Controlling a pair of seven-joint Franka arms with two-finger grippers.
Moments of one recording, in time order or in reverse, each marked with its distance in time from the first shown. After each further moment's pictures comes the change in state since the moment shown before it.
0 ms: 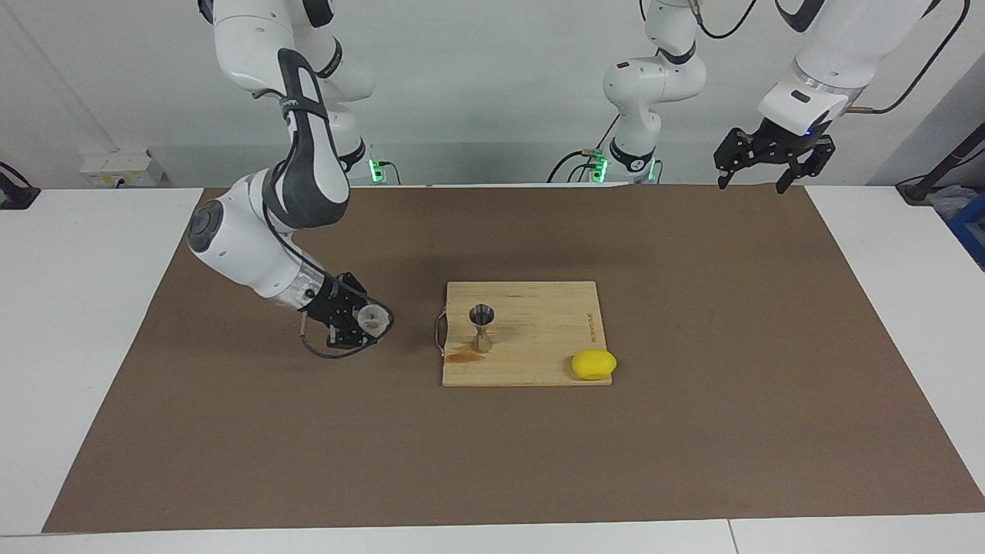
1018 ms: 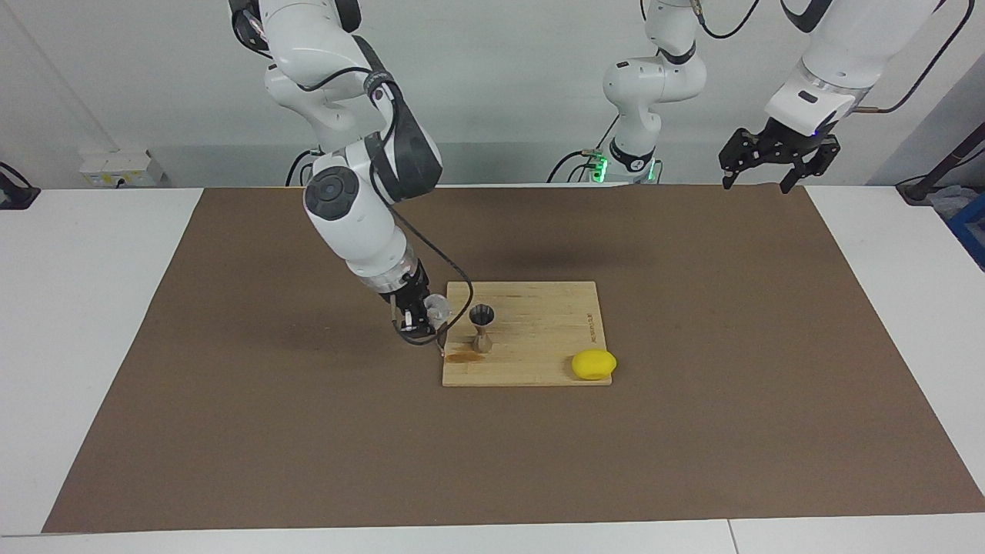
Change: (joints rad) left arm -0.021 -0.001 0.039 -0.001 0.000 0.000 -0.001; right arm 0.223 0.083 0.000 0.230 -0.256 -0.100 0.332
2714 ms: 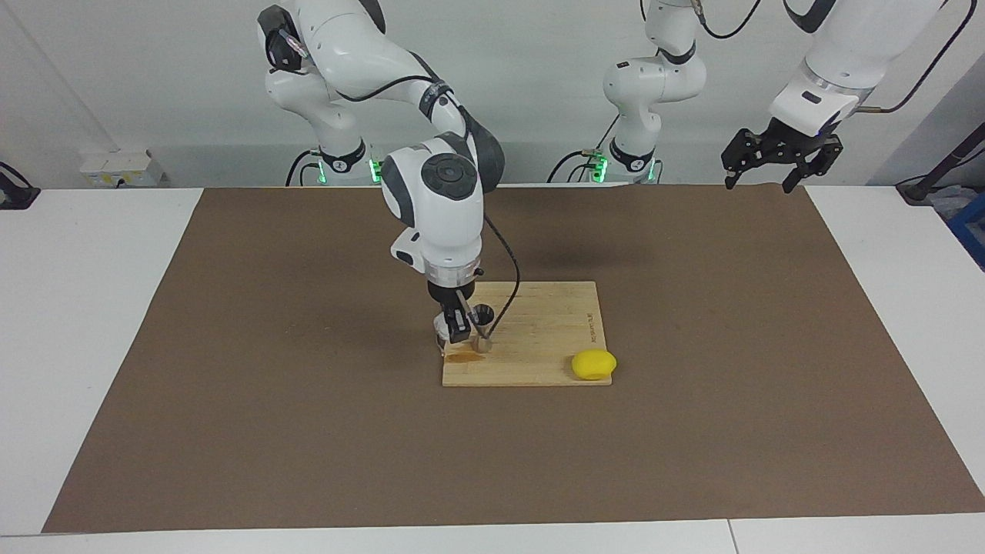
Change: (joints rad) left arm 0.012 0.000 -0.005 -0.001 0.000 -0.002 -0.001; right arm 0.152 0.110 -0.004 0.167 -0.346 -0.045 0.029
